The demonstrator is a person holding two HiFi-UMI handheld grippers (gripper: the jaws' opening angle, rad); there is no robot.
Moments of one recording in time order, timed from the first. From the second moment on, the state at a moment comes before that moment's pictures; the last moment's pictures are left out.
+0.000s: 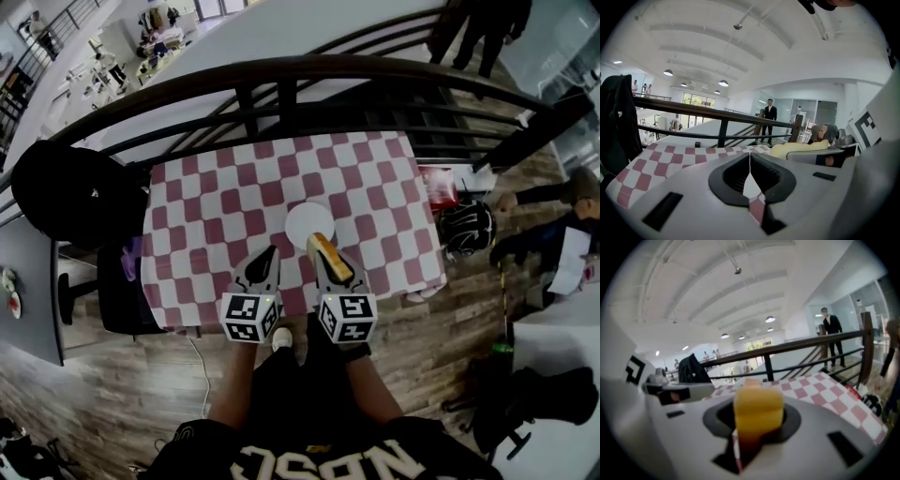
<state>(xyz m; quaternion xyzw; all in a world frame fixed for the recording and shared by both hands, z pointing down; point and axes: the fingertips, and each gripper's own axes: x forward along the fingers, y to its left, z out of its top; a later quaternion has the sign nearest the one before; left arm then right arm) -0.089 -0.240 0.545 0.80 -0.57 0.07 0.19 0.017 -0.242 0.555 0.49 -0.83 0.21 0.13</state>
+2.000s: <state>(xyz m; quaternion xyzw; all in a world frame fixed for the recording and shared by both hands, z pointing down) -0.109 -0.287 0.661 0.70 -0.63 0.13 0.31 0.015 -0.386 0.762 0.44 -0.79 0.23 0.35</state>
